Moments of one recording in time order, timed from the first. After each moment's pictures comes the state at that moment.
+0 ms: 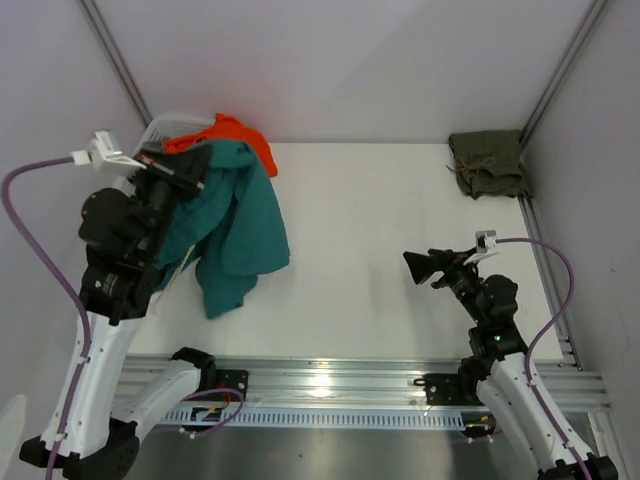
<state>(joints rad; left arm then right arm) -0.28 0.86 1.35 -0.23 -0.10 -0.76 0.21 0.52 0.23 0.27 -0.25 0.57</state>
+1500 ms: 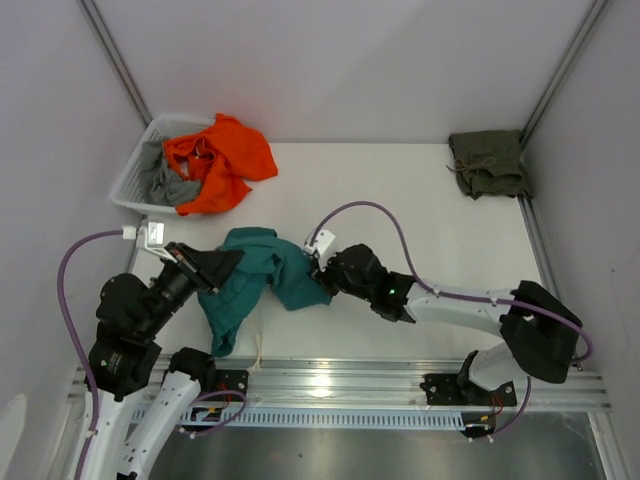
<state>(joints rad) -0.28 0.35 0.83 -0.49 0.29 -0.71 1.04 1.49 0.83 0.27 0.04 0.00</state>
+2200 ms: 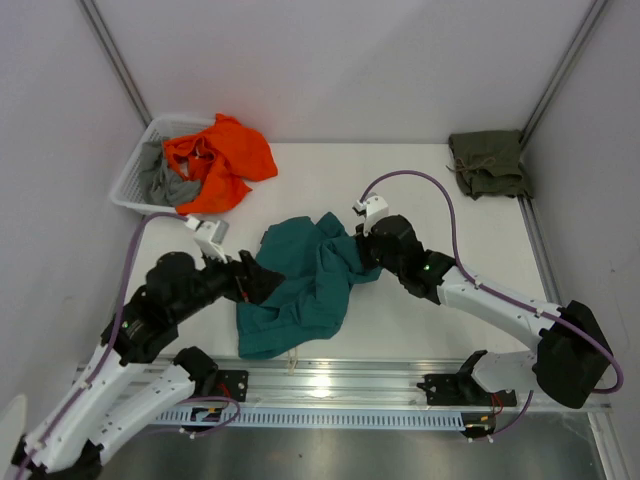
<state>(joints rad) -0.57 0.51 0.82 -0.61 0.14 -0.51 0.80 1.27 0.86 -0.07 0.16 0.16</state>
